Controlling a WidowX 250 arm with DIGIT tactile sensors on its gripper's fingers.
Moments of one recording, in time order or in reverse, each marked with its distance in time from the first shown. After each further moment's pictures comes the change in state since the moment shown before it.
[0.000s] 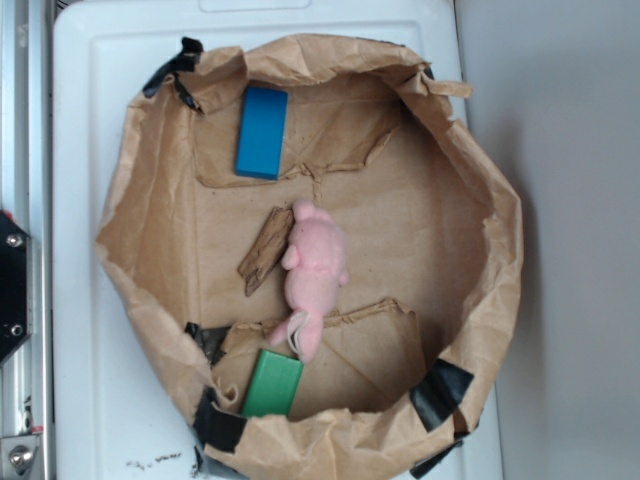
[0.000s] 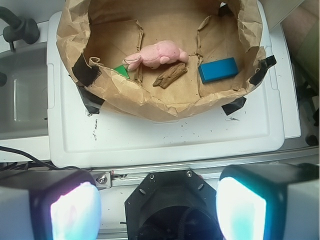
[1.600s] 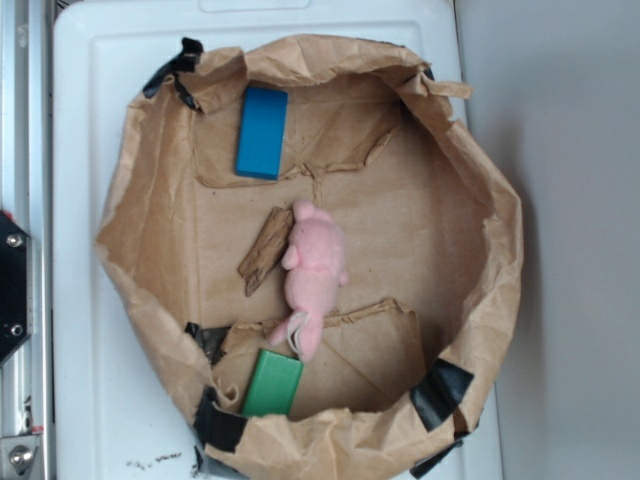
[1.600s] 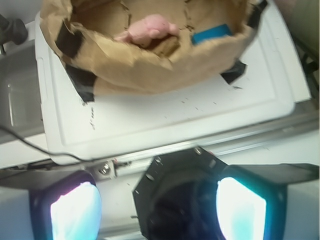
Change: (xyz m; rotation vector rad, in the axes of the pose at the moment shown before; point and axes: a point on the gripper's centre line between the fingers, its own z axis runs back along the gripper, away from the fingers) arm -0.022 -0.005 -0.029 -0.031 0.011 0.156
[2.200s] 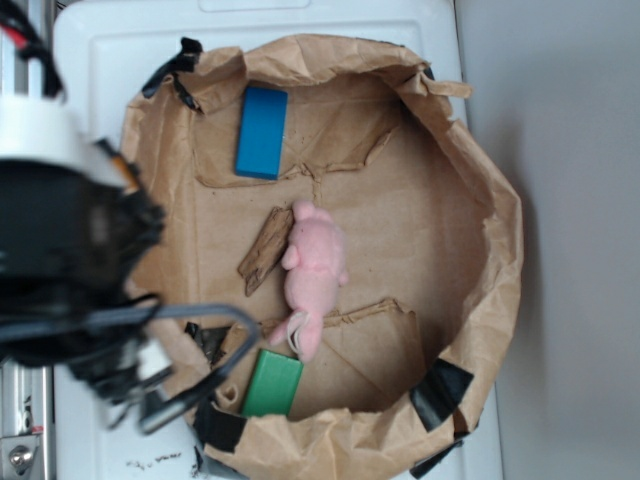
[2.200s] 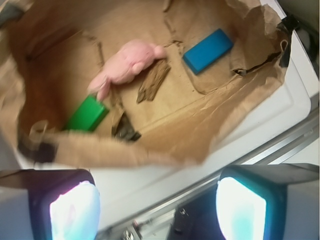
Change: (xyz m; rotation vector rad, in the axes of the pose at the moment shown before) arm 0.077 -0.004 -0.041 0.071 0.077 0.319
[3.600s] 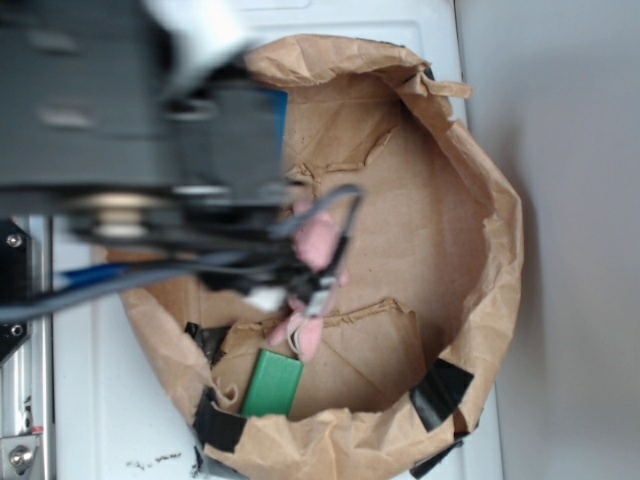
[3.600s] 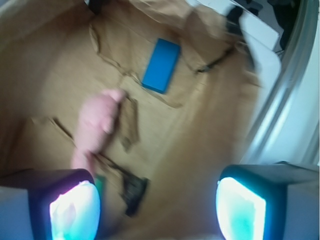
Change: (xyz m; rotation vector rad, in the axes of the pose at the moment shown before) arm 0.048 -0.008 -0.013 0.054 -0.011 0.541
